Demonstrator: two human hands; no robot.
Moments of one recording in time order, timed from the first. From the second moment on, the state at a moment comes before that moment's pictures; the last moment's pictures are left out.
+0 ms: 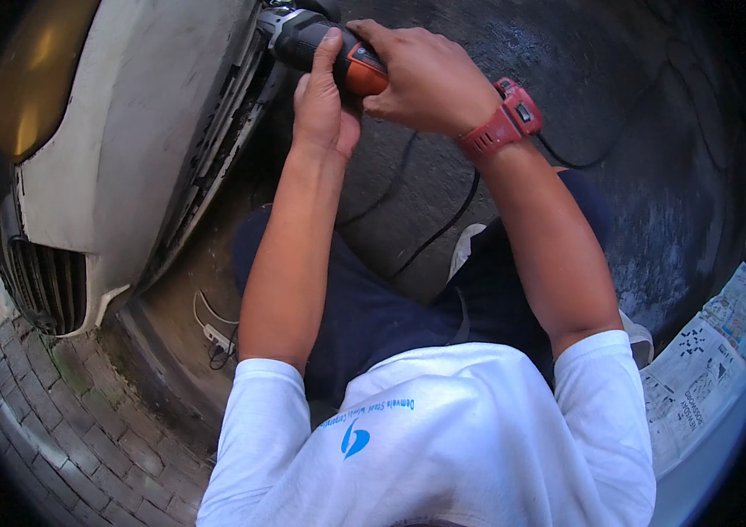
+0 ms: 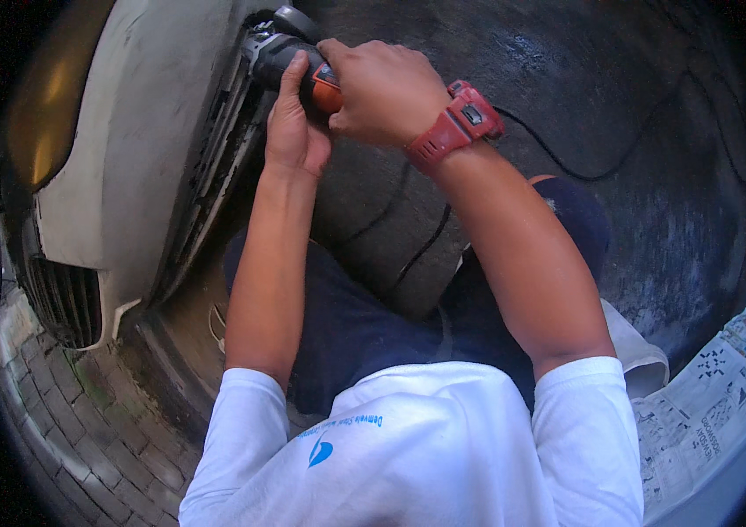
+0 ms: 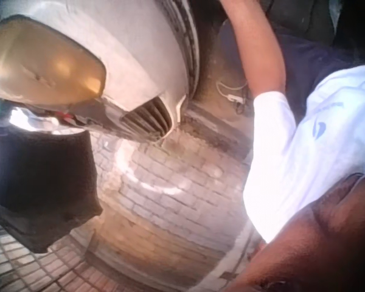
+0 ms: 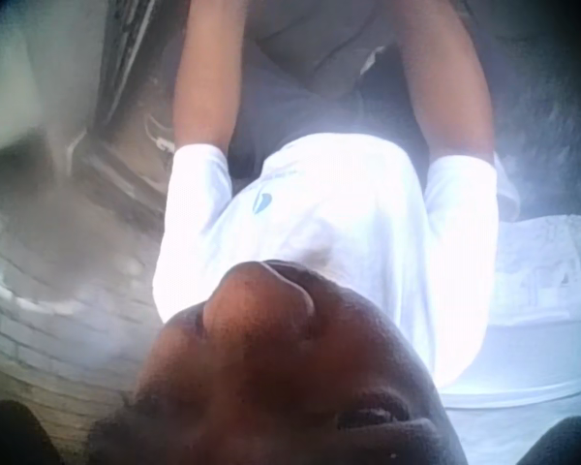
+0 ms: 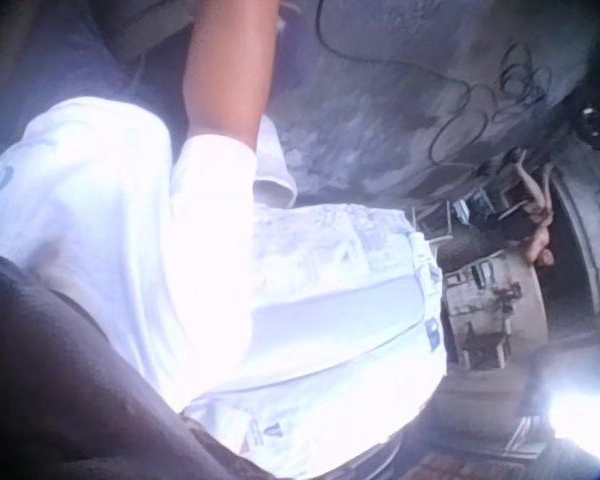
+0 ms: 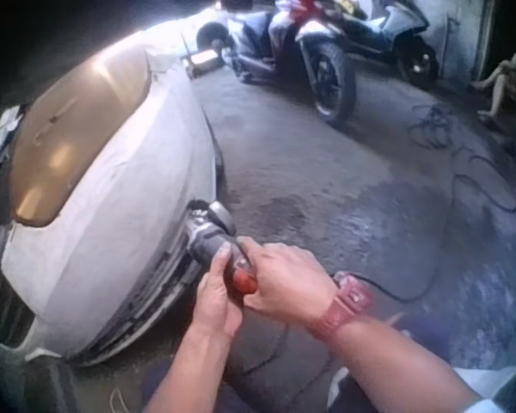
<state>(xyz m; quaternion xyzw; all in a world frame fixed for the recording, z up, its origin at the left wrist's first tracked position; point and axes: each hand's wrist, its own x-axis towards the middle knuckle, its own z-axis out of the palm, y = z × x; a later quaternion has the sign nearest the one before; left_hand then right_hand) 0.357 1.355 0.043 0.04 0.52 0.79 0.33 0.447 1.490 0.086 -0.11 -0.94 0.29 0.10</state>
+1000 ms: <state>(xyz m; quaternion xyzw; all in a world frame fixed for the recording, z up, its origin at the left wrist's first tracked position) 0.329 1.353 0.033 0.04 0.51 0.79 0.35 0.431 1.489 0.079 -0.12 -0.95 0.26 0.13</state>
